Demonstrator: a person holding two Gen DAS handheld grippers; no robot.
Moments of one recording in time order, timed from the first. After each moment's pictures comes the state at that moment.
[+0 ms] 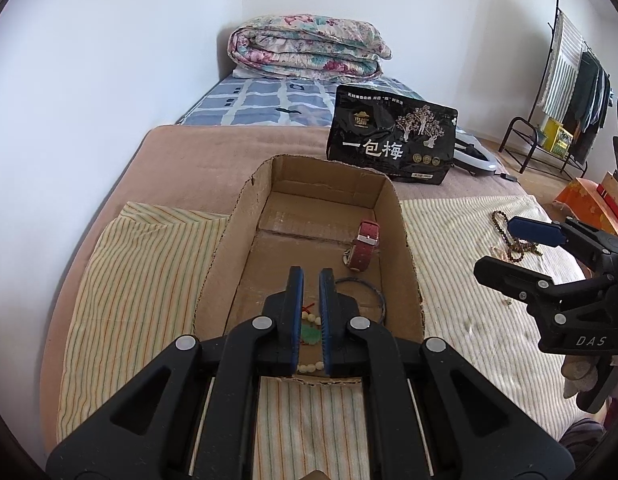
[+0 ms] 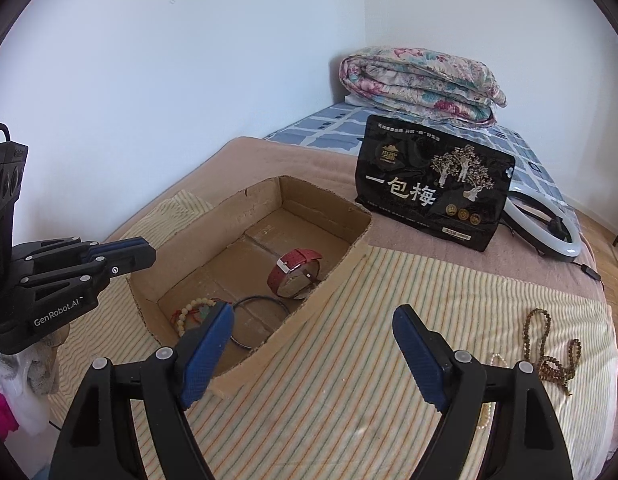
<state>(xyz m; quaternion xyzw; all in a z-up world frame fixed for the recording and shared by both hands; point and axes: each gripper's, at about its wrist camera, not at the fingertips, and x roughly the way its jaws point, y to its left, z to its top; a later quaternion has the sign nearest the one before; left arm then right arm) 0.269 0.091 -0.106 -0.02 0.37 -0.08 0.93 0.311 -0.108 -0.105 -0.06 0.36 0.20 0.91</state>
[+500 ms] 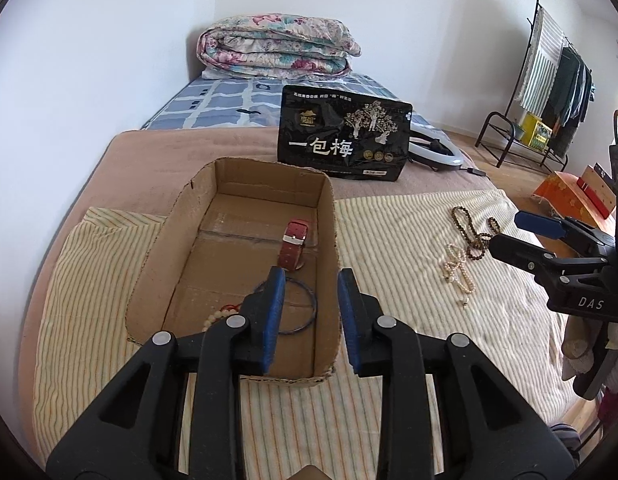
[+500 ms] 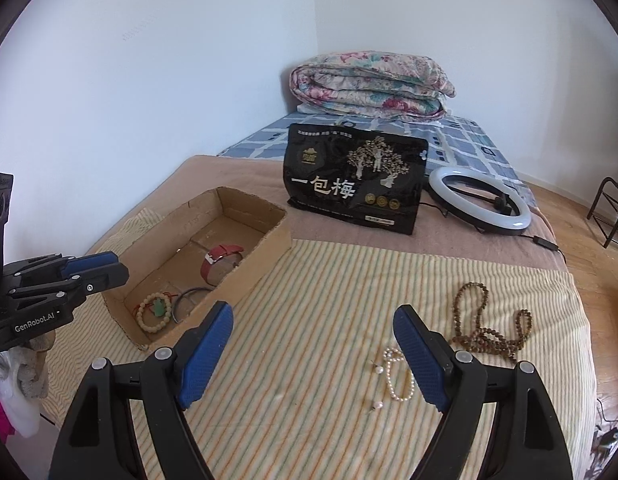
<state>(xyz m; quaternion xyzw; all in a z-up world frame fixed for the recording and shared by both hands) 0.260 0.036 -0.095 -0.03 0.38 -0.12 0.92 0.296 -0.199 -0.092 -0.03 0.35 0.15 0.92</state>
